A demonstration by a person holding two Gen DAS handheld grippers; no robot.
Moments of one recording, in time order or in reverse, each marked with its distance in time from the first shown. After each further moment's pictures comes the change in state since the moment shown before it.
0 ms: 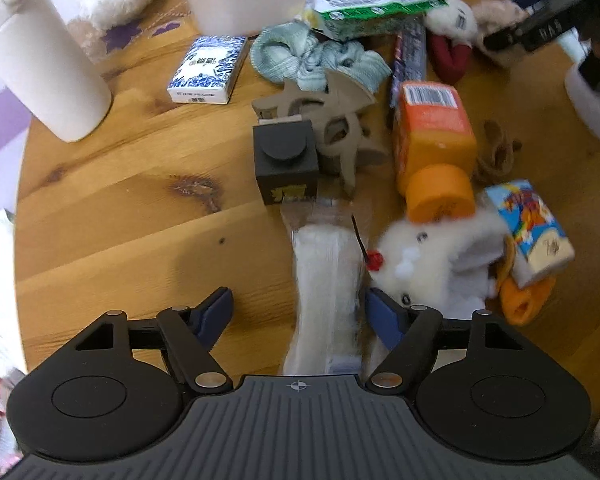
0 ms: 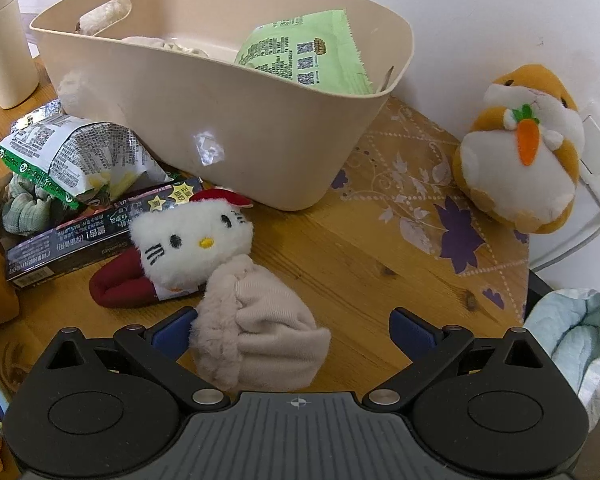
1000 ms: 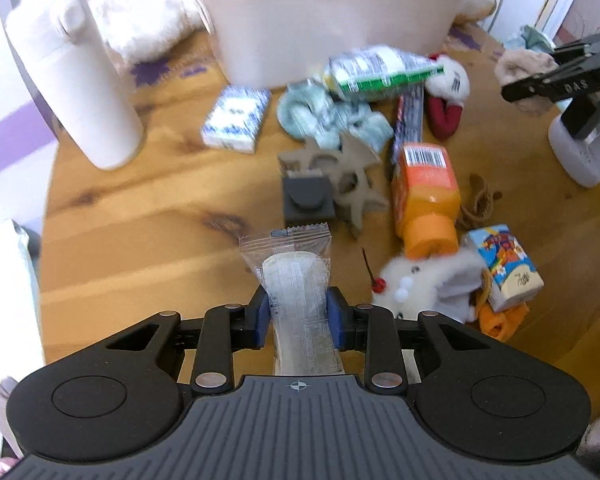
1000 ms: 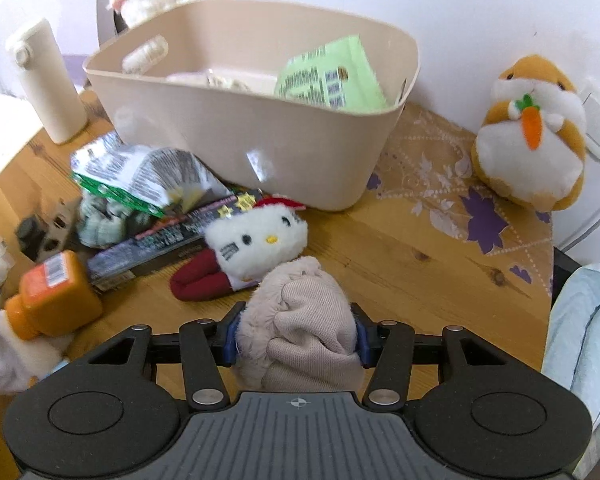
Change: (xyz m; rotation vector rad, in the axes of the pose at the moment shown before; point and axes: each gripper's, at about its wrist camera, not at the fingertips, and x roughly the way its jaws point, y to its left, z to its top) left arm -0.043 0.011 -0.004 -0.034 -0.138 -0.007; right arm -0.055 0.001 -0.018 0.088 -0.070 0.146
